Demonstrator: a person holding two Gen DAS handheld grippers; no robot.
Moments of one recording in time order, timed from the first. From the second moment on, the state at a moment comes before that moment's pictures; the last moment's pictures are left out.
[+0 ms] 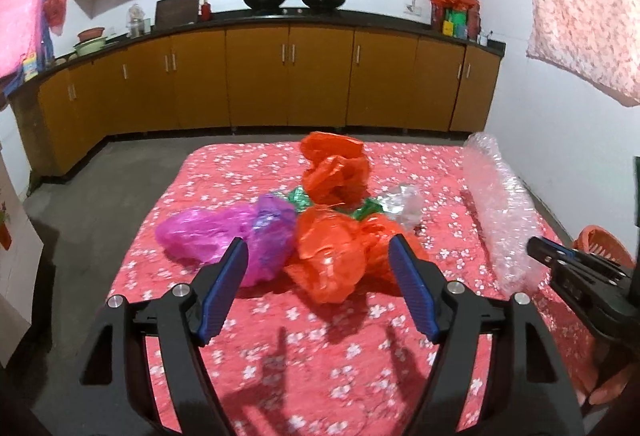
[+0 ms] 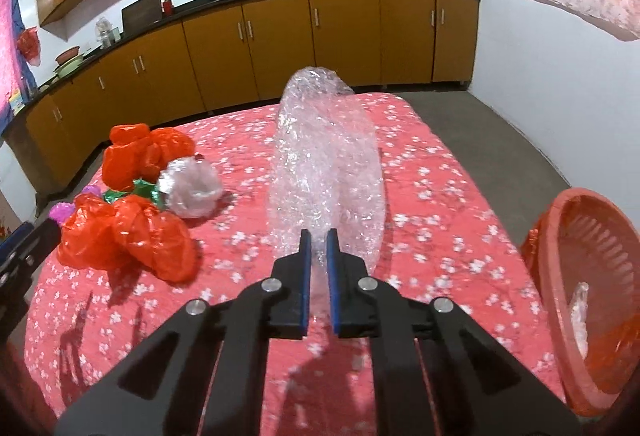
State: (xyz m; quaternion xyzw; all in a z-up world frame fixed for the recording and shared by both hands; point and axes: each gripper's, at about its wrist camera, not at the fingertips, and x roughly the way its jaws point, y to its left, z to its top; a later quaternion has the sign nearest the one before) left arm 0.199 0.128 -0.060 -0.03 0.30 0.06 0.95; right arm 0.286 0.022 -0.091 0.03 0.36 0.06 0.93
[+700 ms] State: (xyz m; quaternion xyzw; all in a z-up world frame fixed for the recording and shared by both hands) left arm 0.191 0.098 -0.083 -0.06 0.35 -0.02 0.94; right arm 0.269 -0.006 -0.089 0.04 0.36 0.05 0.93
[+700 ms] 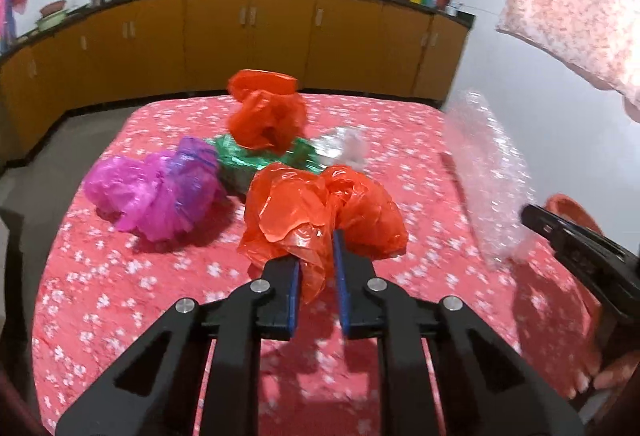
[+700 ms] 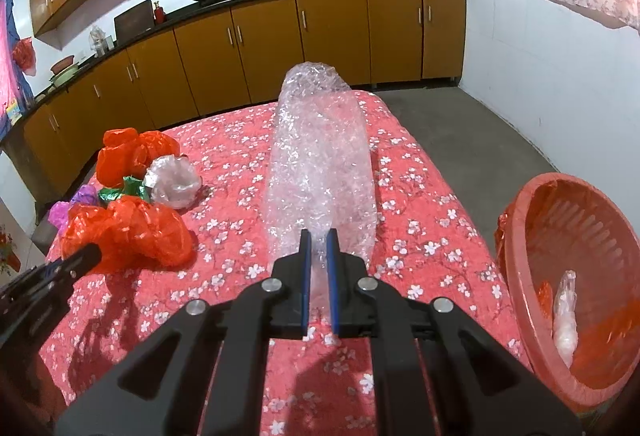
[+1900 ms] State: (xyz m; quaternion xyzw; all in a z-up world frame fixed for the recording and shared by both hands) left arm 0.214 0.076 -0.064 -0.03 0.33 0.03 0.94; right arm 0.246 -0.031 -0.080 0.05 0.35 0.05 0.93
